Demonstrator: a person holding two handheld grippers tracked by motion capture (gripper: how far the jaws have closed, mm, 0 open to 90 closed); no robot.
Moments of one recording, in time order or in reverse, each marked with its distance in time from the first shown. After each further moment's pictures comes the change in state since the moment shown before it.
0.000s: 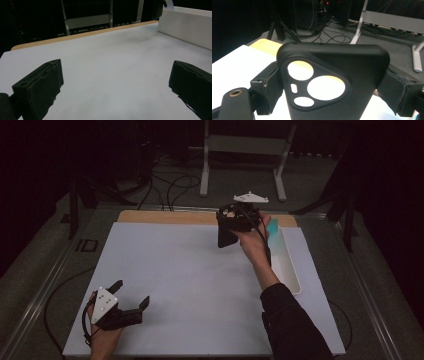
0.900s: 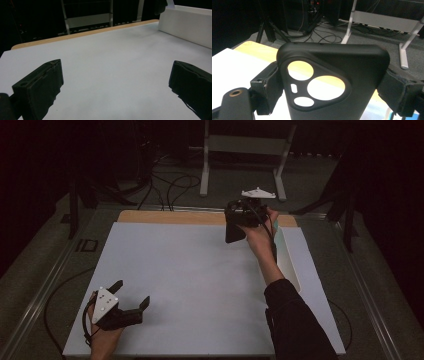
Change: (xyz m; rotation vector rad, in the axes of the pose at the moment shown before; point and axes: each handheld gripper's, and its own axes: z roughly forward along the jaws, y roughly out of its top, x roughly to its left) left arm -0.001 0.000 0.001 0.004 0.001 0.000; right arm -0.022 0.005 0.000 0.003 -0.065 0.013
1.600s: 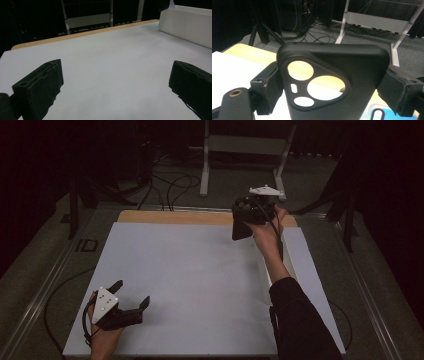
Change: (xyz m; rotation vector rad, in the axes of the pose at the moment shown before) left arm 0.000 0.000 0.000 -0.001 0.000 0.001; right arm -0.018 0.004 -0.007 -0.006 -0.042 0.008
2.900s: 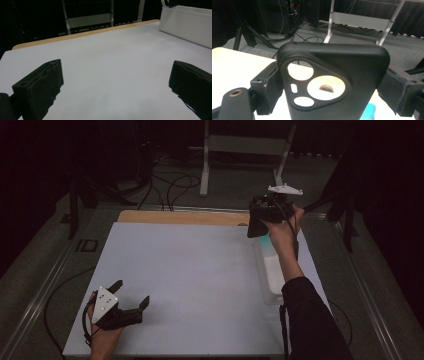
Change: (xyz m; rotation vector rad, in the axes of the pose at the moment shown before) left arm 0.000 0.000 0.000 0.000 0.003 -0.001; right arm -0.043 -0.003 -0.014 -0.003 -0.085 0.030
